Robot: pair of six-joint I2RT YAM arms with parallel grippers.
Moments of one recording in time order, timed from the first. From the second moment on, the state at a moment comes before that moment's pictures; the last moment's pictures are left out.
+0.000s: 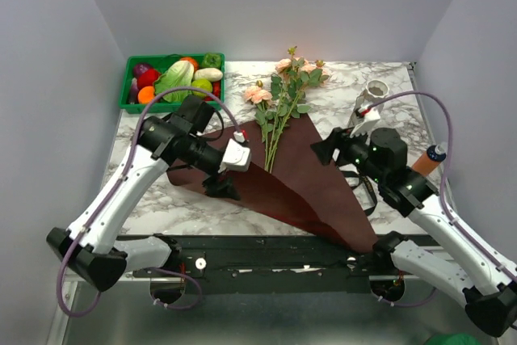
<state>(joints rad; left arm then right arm) -0.55 1.25 1.41 -1.34 0.96 1.02 0.55 0.82 0.81 -0.23 -0.01 0.35</state>
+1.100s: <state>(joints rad) -0.30 1.41 1.33 -0.96 0.42 0.29 0.80 1.33 1.11 -0.37 0.38 0.46</state>
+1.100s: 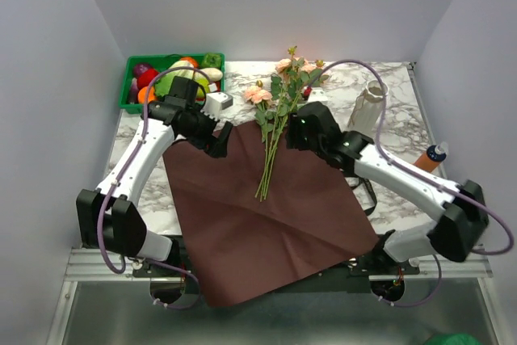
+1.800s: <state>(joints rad) -0.16 1.43 1.09 -0.80 0.29 0.29 0.56 2.05 1.56 -0.37 0.27 0.46</state>
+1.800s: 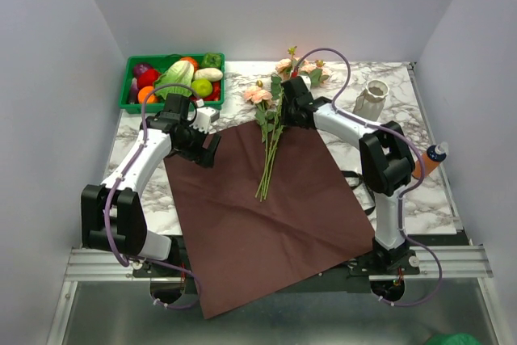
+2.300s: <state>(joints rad) -0.15 1.42 1.03 -0.77 0.27 0.32 0.54 2.16 1.65 -0.37 0.22 0.48</state>
